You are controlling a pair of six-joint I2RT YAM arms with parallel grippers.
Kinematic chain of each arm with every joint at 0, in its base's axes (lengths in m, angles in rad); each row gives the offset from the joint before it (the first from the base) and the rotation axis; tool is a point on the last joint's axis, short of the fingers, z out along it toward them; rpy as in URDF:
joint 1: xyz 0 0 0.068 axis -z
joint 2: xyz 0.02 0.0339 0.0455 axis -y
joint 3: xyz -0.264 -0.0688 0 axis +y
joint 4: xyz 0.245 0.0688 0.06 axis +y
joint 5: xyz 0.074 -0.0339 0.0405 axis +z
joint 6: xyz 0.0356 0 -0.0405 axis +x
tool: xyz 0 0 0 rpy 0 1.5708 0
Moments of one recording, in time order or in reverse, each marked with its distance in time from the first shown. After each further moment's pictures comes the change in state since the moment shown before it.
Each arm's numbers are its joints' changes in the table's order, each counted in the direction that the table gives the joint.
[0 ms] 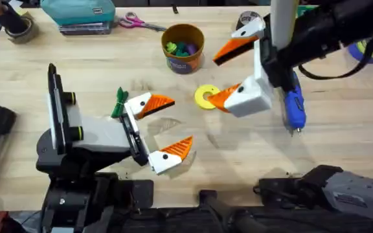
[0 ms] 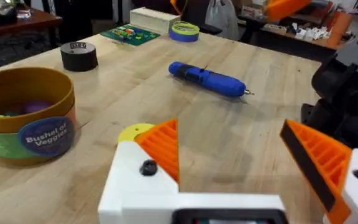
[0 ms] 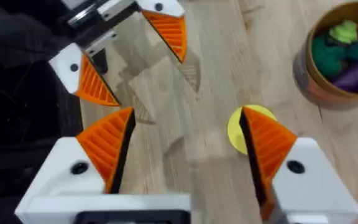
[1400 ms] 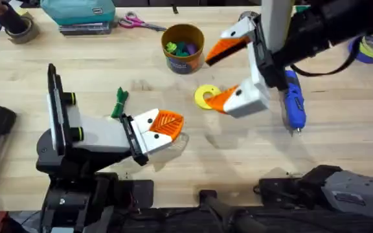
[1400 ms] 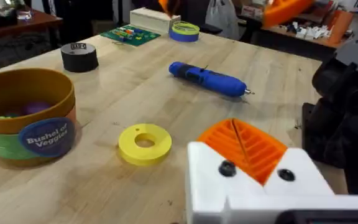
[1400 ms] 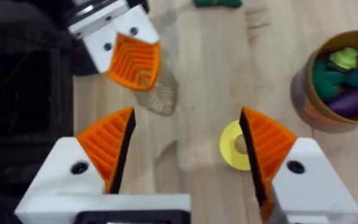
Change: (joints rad) left arm 0.000 0.000 0.000 0.000 0.000 0.007; right arm 0.002 -0.037 0.001 -0.013 0.055 -0.127
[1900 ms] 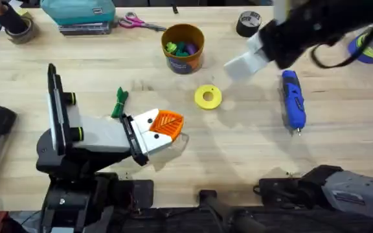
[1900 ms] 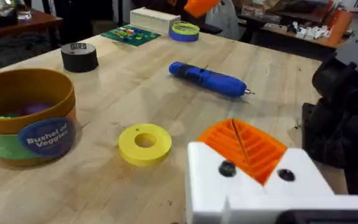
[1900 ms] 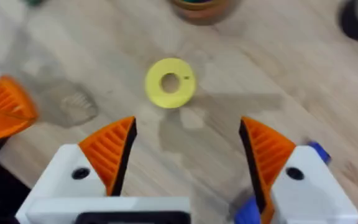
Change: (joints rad) left arm 0.000 0.000 0.000 0.000 0.000 0.000; right arm 0.028 0.003 -0.070 0.024 -0.521 0.576
